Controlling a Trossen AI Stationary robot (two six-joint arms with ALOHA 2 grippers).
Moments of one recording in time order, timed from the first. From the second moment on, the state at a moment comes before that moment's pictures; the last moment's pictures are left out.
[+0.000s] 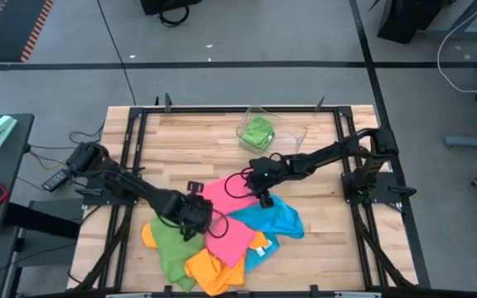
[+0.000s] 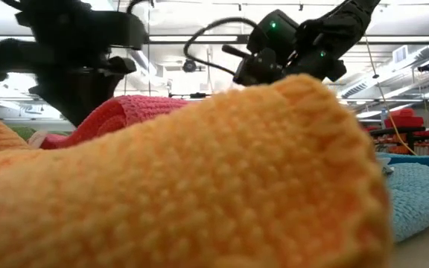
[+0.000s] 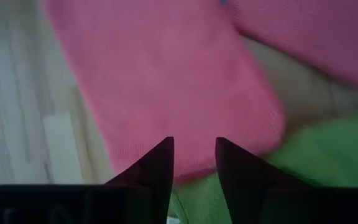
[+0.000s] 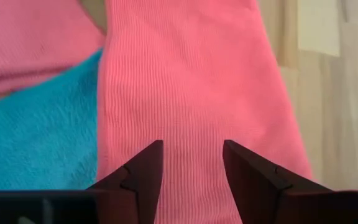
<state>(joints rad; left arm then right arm) -0.47 1.65 1.05 -0.76 -0.39 -0.16 -0.01 1.75 0.89 0.06 -0.12 -0.20</state>
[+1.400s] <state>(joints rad) -0.58 1.78 1.04 -0.77 -0.62 0.25 0.00 1.74 0.89 0.07 -0.08 -0.16</state>
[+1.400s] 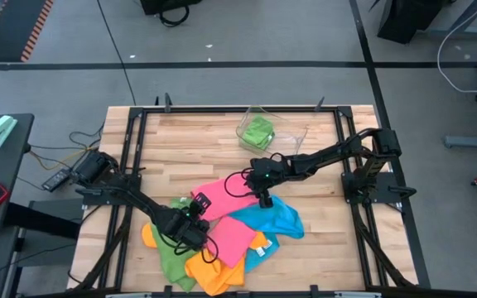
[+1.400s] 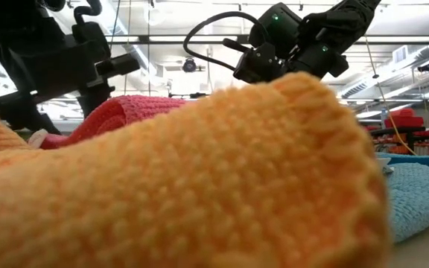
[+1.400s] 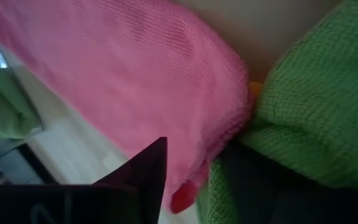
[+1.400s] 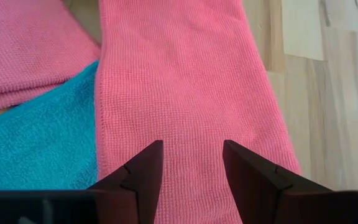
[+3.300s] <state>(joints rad) -0.46 1.78 1.17 -0.63 -0.61 0.72 0.10 1.65 0.89 -0.07 0.08 -0.09</state>
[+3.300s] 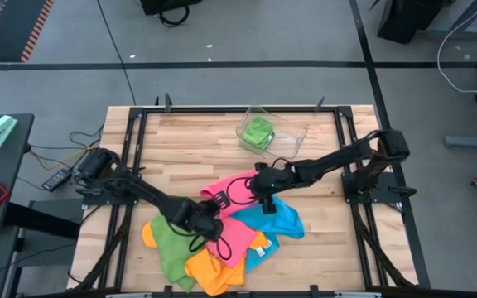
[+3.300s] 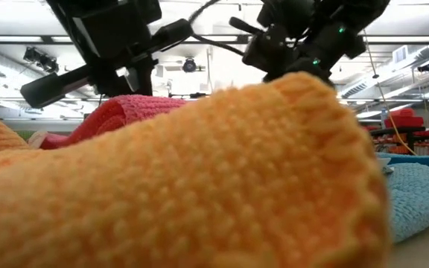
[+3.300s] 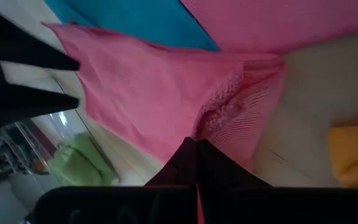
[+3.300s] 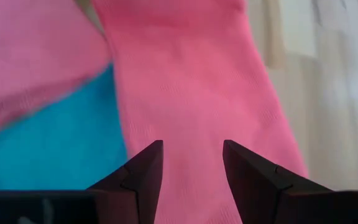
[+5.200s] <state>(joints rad) -0.23 1.94 1.17 -0.21 -0.36 1.01 0.13 1.26 0.55 0.10 0.21 -0.02</state>
